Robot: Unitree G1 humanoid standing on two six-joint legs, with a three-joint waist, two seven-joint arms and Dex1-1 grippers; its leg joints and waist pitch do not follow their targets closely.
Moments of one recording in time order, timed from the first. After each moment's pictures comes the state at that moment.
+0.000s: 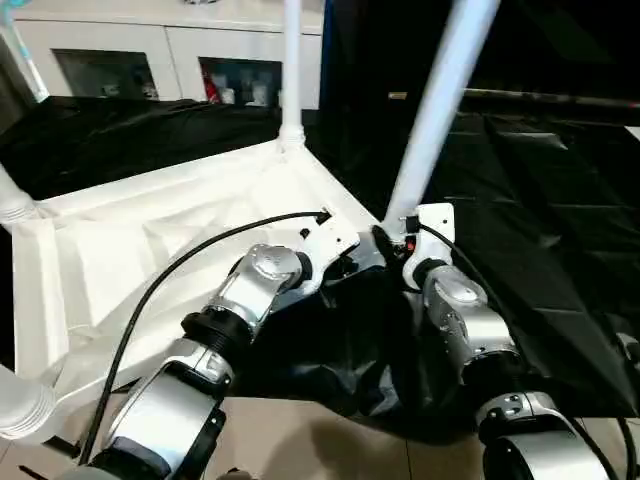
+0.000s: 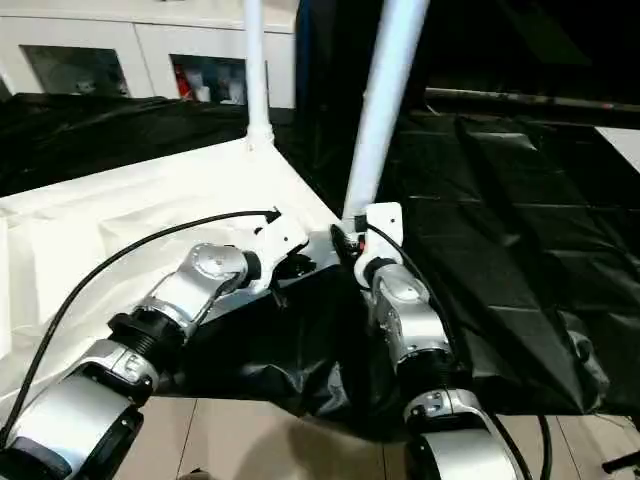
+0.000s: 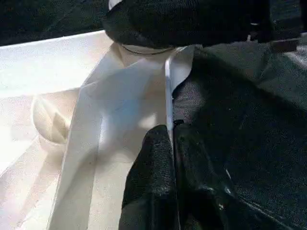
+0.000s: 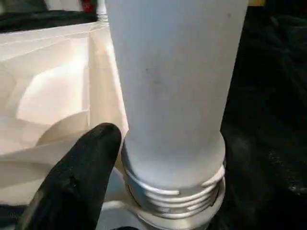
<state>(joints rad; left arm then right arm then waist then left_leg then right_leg) -0.78 0.12 -0.31 0.83 0.13 0.14 -0.71 -0.58 -0.07 -0.03 0.73 0.13 0.04 0.26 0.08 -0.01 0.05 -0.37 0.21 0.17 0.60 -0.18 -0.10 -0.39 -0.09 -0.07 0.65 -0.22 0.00</state>
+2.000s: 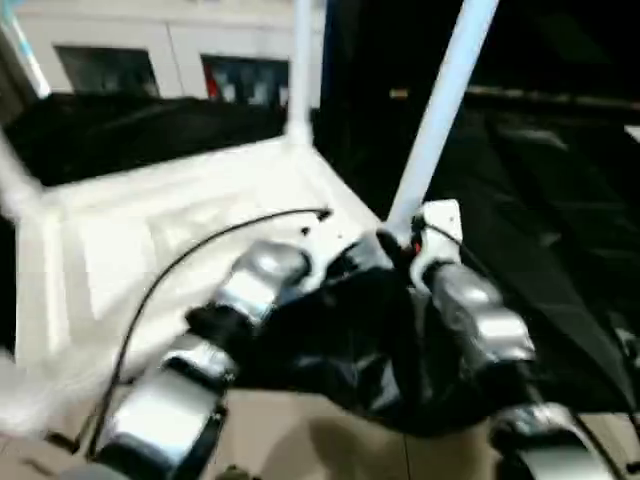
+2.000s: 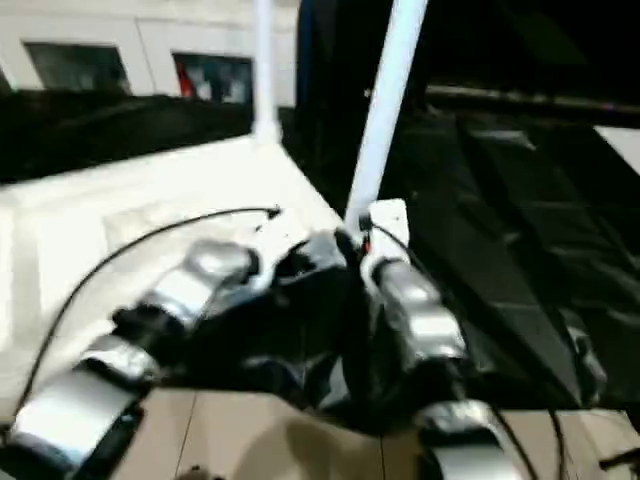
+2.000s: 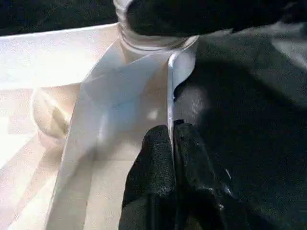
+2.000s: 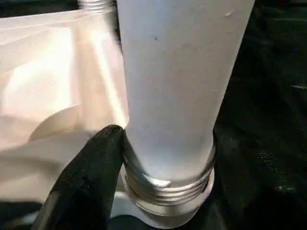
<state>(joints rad) -0.82 0.07 -0.31 0.84 0.14 0.25 -0.65 -0.55 -0.05 -0.03 0.56 0.11 0.24 0.13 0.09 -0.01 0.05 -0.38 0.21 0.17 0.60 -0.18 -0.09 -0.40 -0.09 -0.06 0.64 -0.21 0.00</state>
